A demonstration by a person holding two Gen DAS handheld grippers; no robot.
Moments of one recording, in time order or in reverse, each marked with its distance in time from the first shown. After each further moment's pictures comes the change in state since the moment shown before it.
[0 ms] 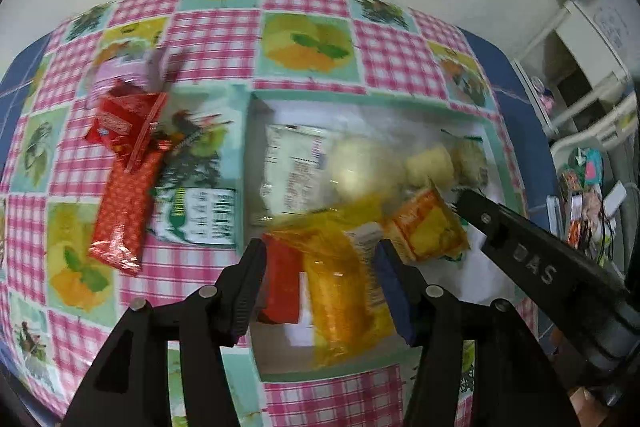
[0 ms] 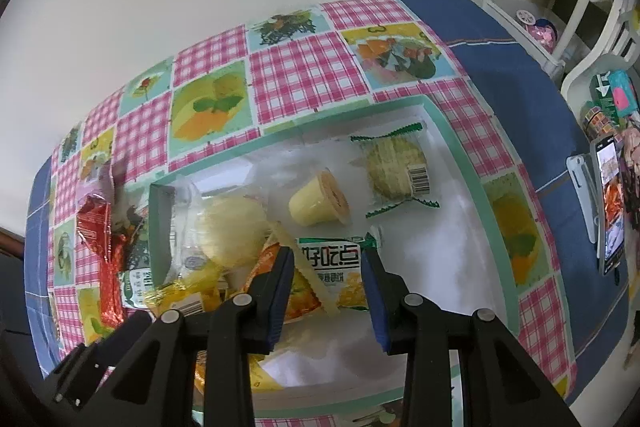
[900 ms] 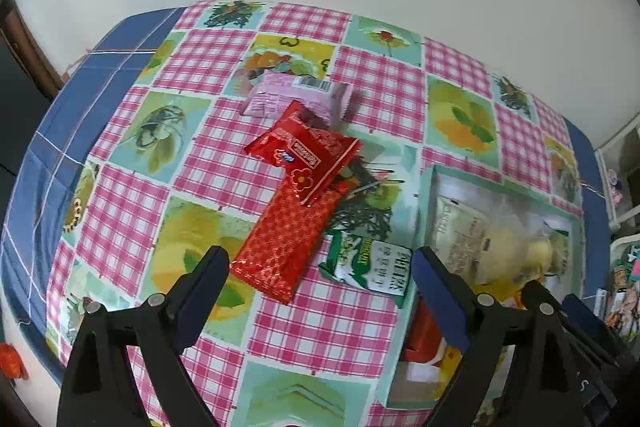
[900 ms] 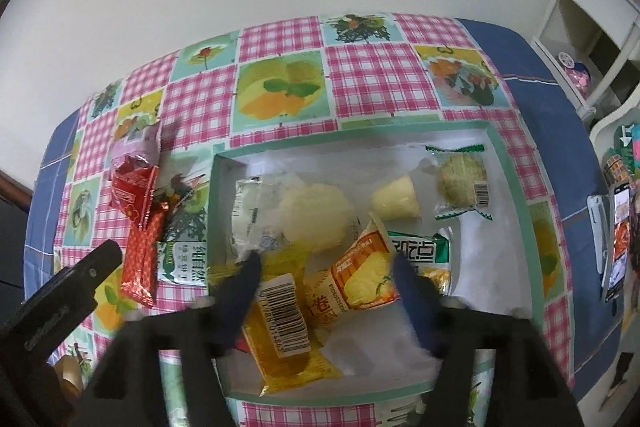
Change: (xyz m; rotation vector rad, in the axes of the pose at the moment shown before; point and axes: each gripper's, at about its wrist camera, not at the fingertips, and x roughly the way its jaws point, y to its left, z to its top) left arm -0.034 0.095 0.015 -0.236 -0.113 0.255; right arm -0.007 0.062 -0.010 -0.156 0.006 0.014
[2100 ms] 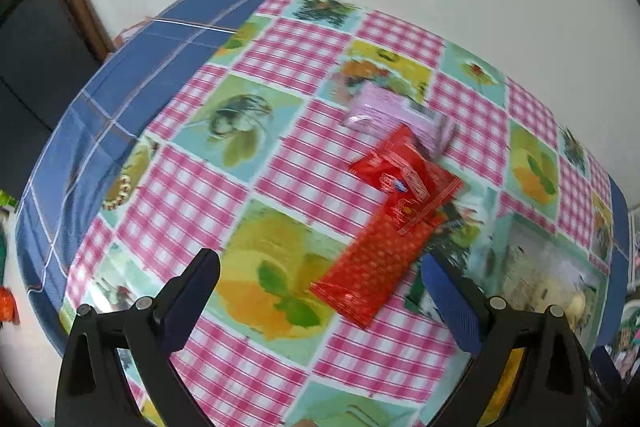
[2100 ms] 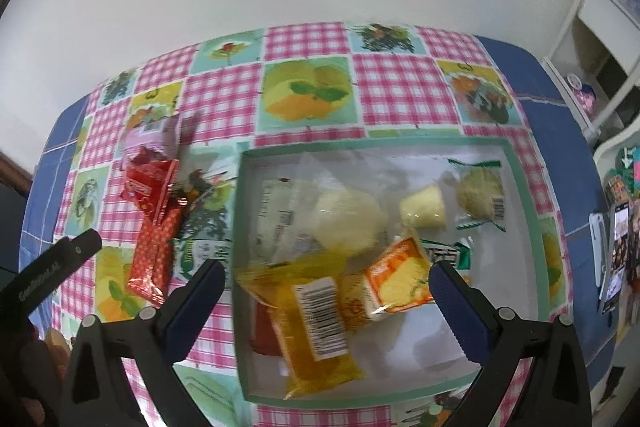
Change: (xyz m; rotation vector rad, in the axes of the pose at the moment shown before) left arm 0.005 0.070 0.015 -0.193 -0.013 0.124; right arm -0.009 0.042 -0.001 -0.072 -0.029 -0.003
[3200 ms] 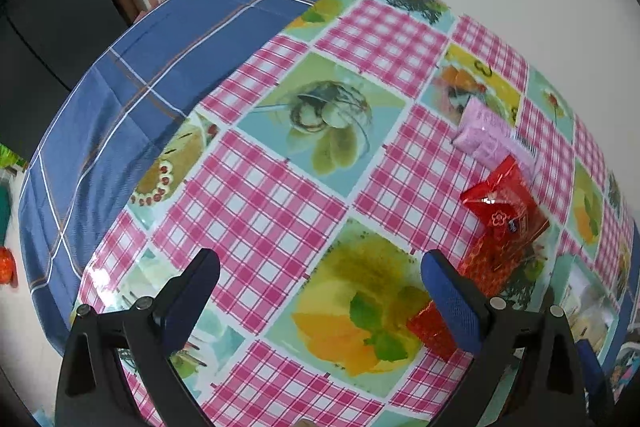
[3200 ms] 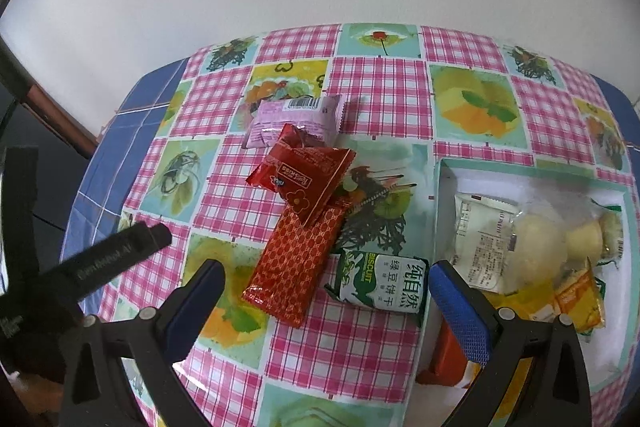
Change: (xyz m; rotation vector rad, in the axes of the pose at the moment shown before) left arm 0.044 0.076 0.023 -0.102 0.083 0.043; right arm 0.027 0.116 -0.002 -0.126 0.004 0.227
